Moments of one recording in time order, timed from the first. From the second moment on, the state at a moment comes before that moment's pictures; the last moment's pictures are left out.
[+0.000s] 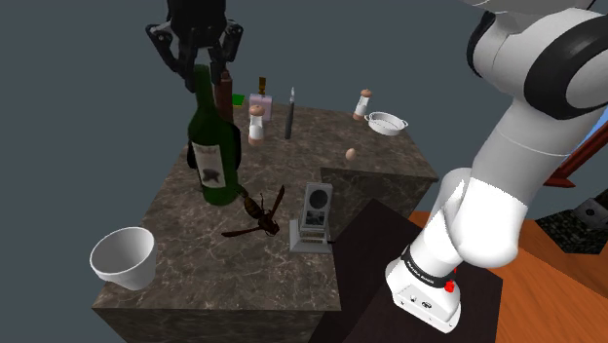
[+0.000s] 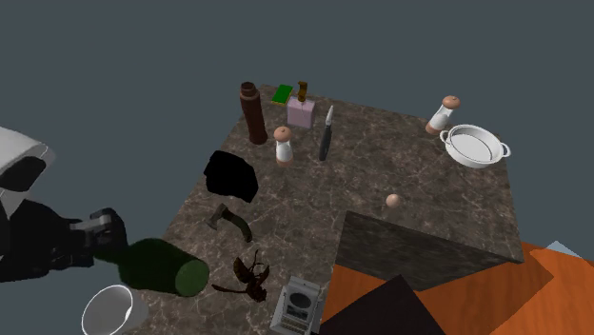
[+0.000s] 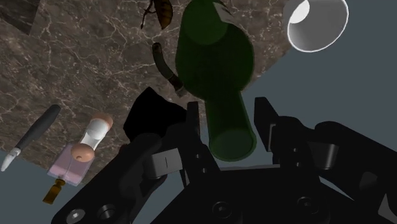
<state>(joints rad) 0.40 0.07 0.26 -1.40 -0.18 1.56 0.72</state>
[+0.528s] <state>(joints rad) 0.48 0.11 0.33 -1.37 -0.21 1.54 0.86</state>
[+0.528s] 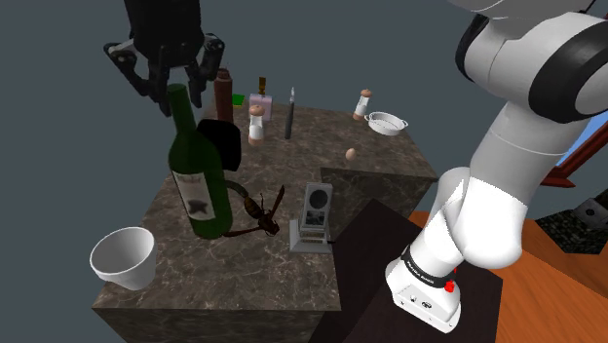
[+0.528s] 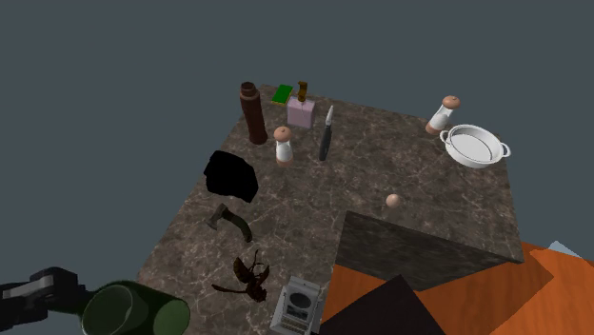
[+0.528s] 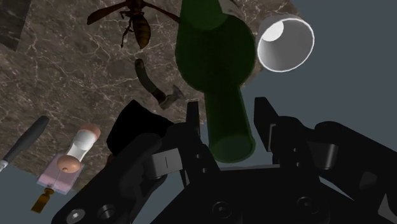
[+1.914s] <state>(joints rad) 0.46 0.05 0.32 -1.73 -0.19 1.84 0.89</state>
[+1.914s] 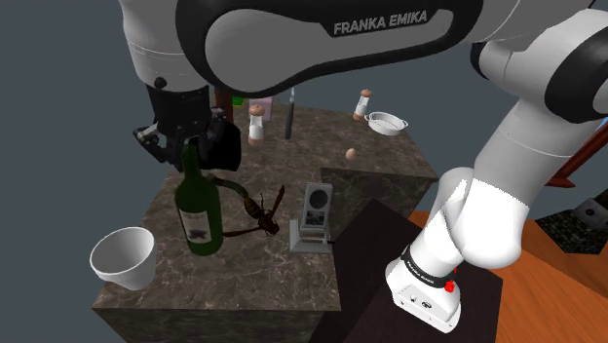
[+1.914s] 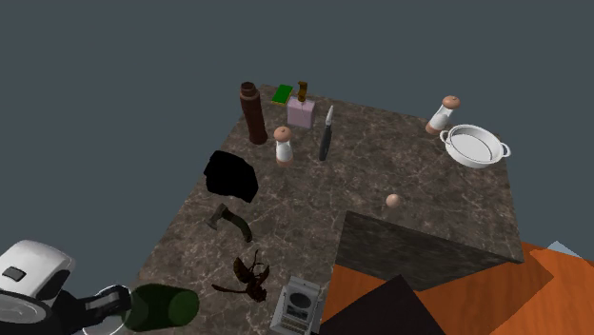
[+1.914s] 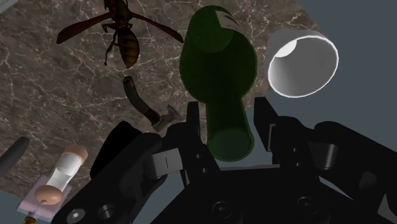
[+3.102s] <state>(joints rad) 0.46 0.07 0.31 -1.89 -0.21 2.02 0.93</state>
